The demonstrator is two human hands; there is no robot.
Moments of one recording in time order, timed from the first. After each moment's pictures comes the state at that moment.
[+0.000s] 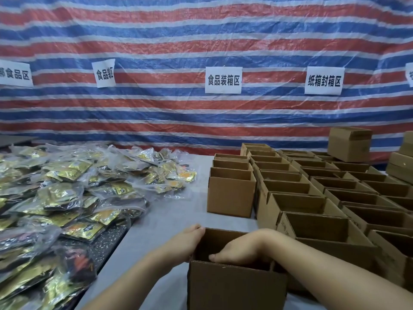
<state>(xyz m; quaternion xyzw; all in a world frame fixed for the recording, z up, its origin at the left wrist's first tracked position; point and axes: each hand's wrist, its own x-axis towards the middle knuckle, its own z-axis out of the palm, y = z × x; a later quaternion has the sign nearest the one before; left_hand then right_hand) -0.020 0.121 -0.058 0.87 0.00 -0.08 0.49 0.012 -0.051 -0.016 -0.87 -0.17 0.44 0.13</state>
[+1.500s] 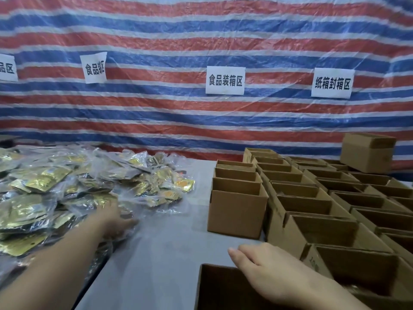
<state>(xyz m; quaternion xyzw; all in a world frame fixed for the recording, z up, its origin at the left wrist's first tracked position) 0.173 0.333 -0.088 0.97 0.18 0.00 0.15 0.031 -0.072 -0.003 -0.97 -0.15 0.09 0.19</state>
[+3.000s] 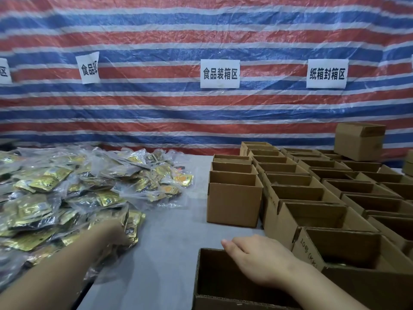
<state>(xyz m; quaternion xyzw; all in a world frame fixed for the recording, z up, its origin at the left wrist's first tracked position) 0.128 0.306 -0.091 0.96 0.24 -0.10 0.08 0.020 -0.064 -0.016 -0.97 -0.16 0.09 0.15</state>
